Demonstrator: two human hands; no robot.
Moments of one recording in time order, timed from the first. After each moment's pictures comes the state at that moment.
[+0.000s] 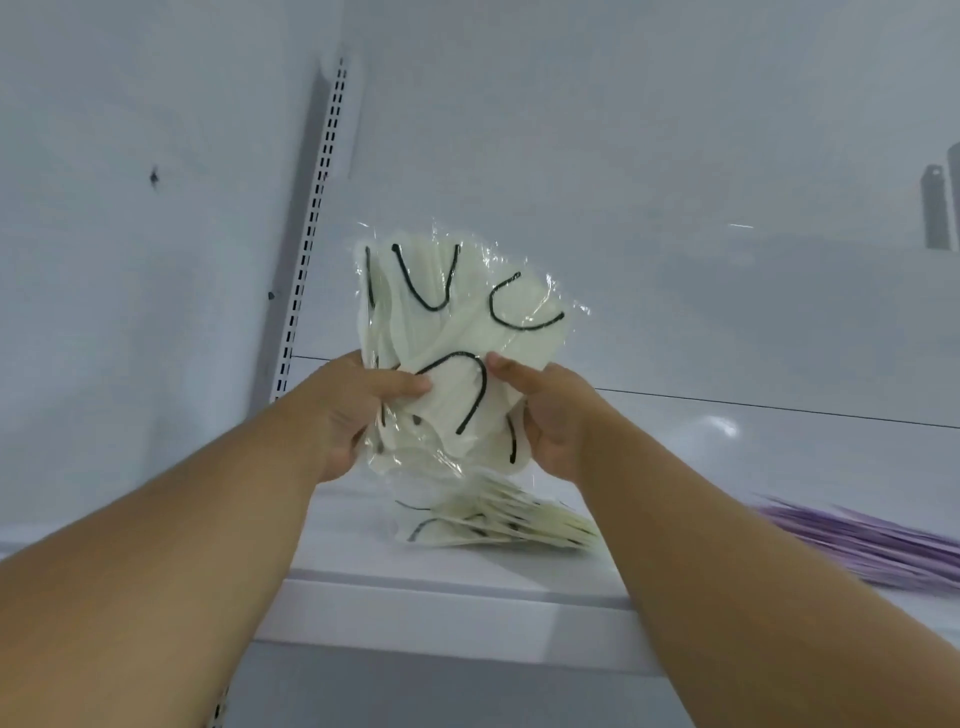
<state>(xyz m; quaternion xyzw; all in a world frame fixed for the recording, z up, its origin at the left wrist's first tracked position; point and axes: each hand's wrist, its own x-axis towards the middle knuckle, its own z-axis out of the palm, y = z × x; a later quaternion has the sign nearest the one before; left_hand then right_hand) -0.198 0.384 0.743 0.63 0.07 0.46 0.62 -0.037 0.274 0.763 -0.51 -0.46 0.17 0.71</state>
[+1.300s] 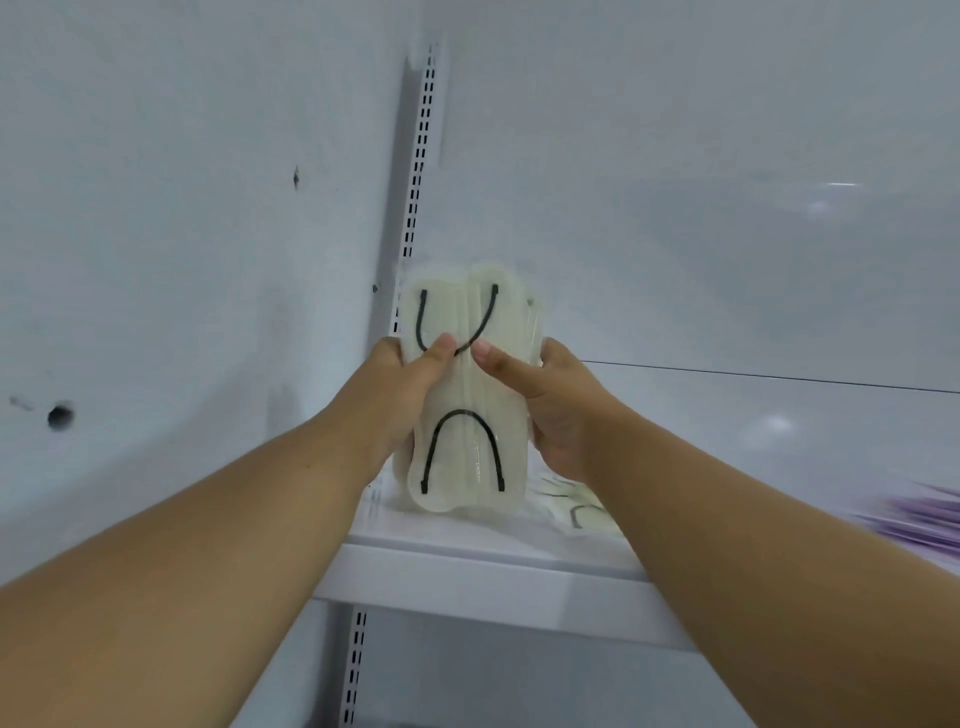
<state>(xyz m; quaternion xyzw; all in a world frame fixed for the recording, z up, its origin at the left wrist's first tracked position) -0.271 0.446 0.721 0.71 0.15 0.54 0.43 -0.132 0.358 0.741 -0.47 -0.56 0.18 0.66</state>
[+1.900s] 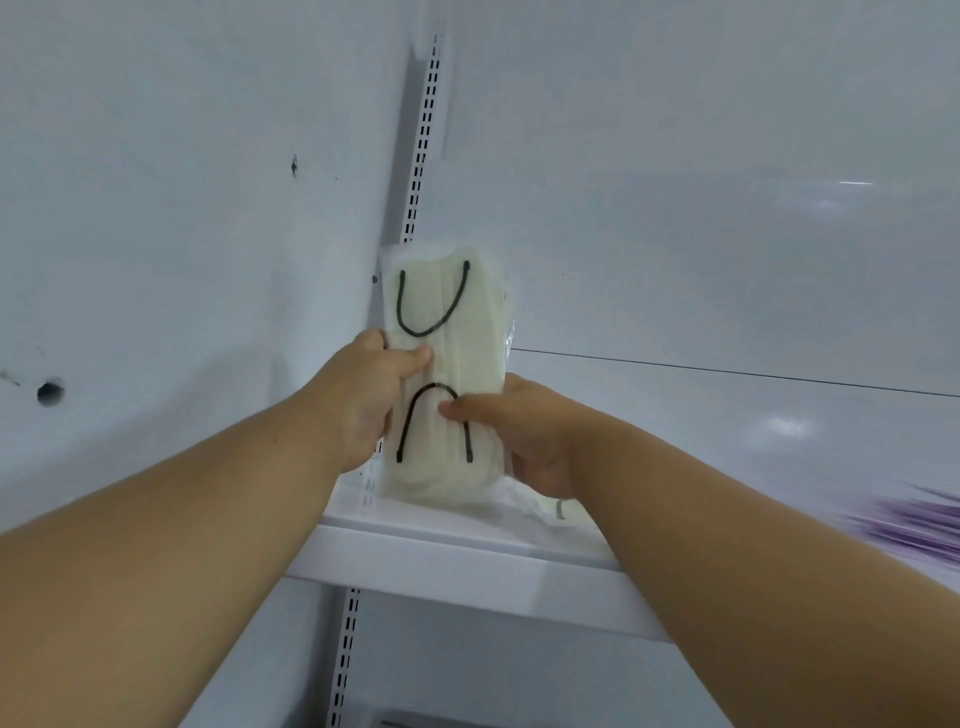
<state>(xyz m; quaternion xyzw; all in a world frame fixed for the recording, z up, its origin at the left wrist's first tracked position) -0.273 0.450 0.724 0.63 0.14 0.52 0.56 -0.134 0.354 0.726 -0.57 -0.57 0.25 0.53</state>
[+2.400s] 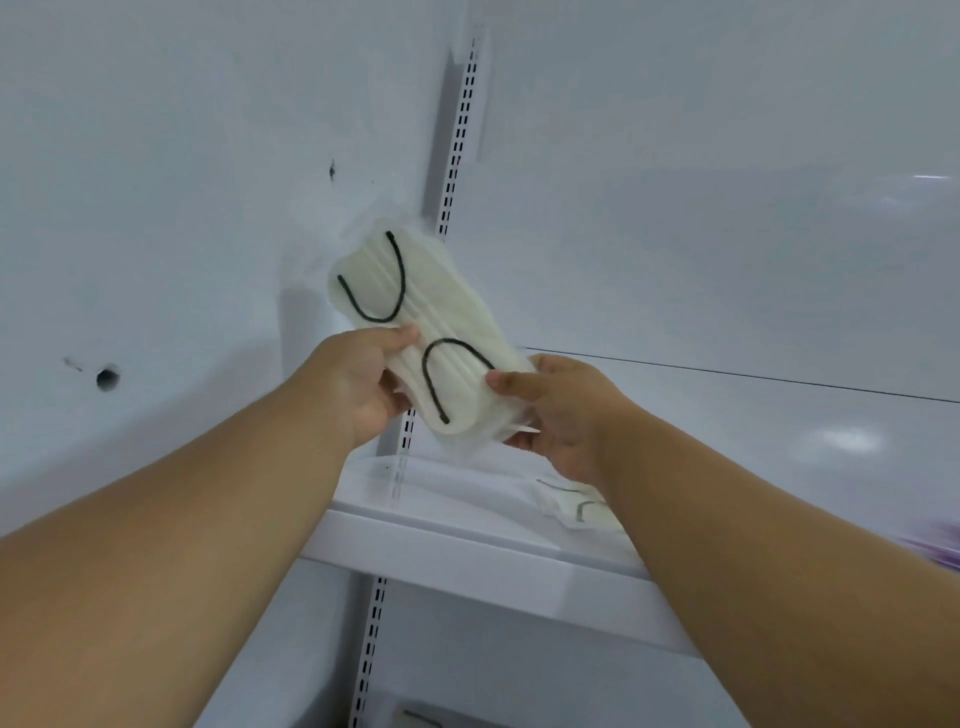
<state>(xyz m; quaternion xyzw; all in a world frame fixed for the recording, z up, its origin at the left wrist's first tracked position) -0.282 0.459 0.733 0.48 0.09 0.56 0.67 -0.129 0.351 0.737 -0.51 -0.50 0.25 0.65</state>
